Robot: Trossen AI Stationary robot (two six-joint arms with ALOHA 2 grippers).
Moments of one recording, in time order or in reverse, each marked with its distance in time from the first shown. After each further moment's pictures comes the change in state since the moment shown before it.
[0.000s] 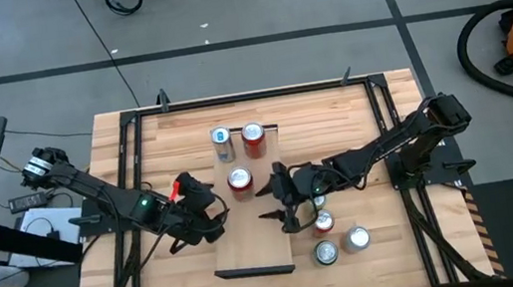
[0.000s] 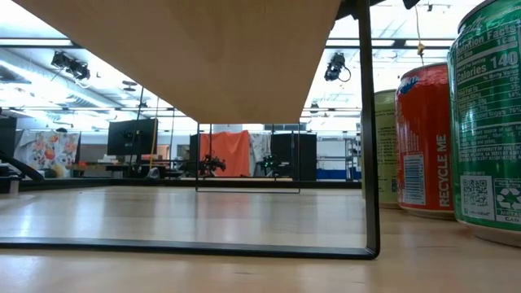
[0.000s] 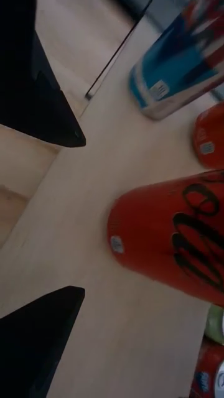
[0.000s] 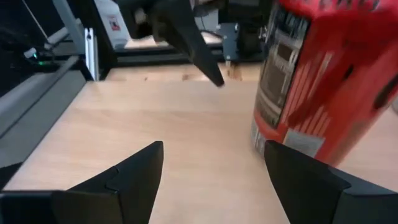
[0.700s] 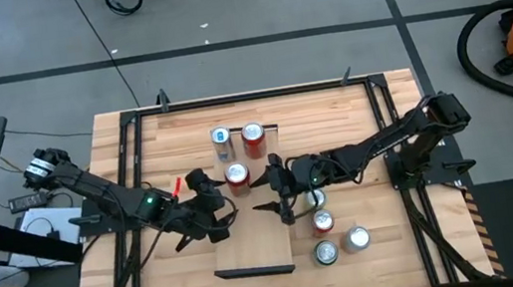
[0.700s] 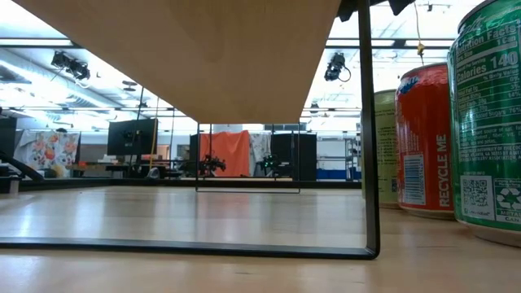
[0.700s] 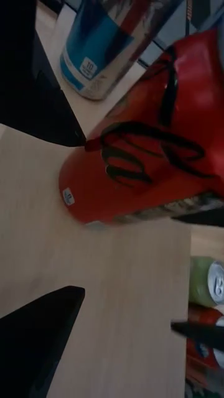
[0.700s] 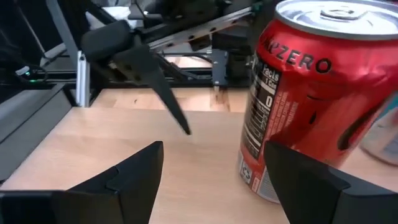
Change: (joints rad) left arm 0.033 0.028 -0.001 0.179 0.025 0.330; right arm -0.058 0.000 0.000 0.081 -0.017 -0.075
